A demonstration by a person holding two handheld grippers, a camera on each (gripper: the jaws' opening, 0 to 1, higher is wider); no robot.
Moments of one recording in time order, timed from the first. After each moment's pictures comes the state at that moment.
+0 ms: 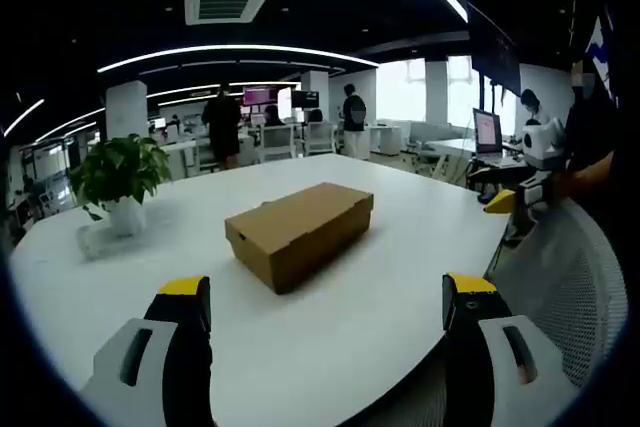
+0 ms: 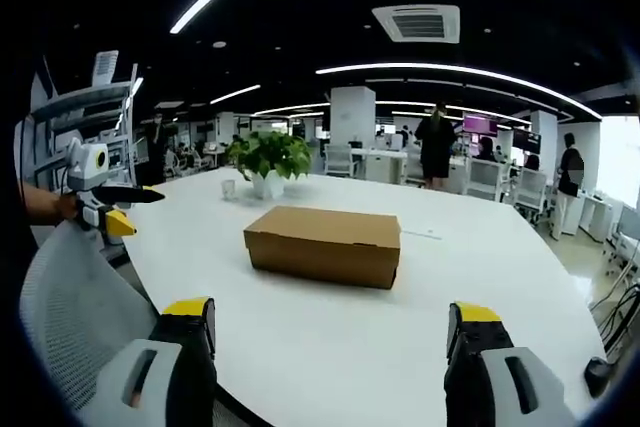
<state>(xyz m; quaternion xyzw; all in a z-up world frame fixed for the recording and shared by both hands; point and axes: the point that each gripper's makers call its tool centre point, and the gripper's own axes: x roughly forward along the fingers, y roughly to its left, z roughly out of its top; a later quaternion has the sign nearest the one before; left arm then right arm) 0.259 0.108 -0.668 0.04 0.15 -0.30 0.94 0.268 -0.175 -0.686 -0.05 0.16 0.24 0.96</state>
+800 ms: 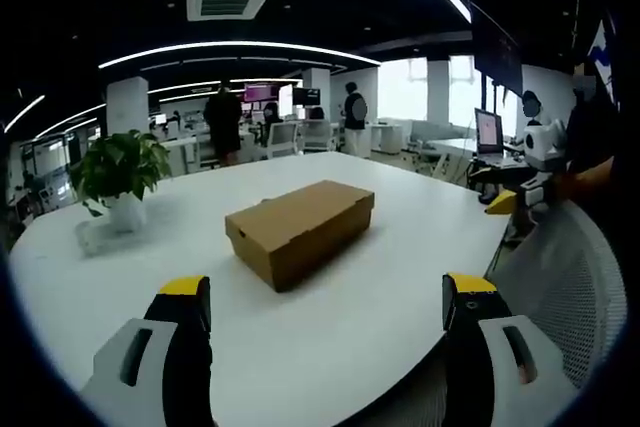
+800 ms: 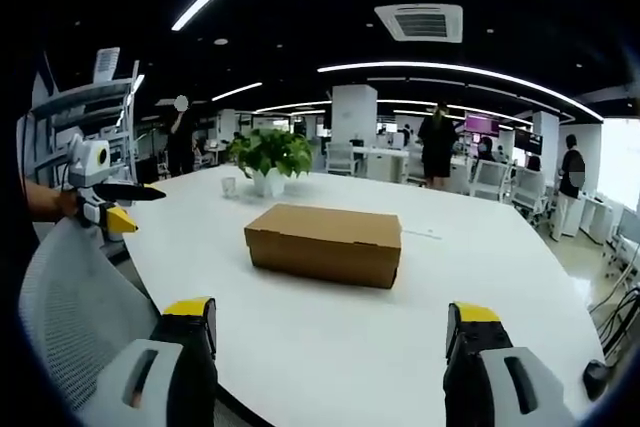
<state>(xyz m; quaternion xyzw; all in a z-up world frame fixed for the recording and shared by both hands) 0.261 0.110 -0.670 0.04 0.16 -0.30 0.94 0.267 -0.174 -0.687 -0.05 0.17 0.24 0.95</state>
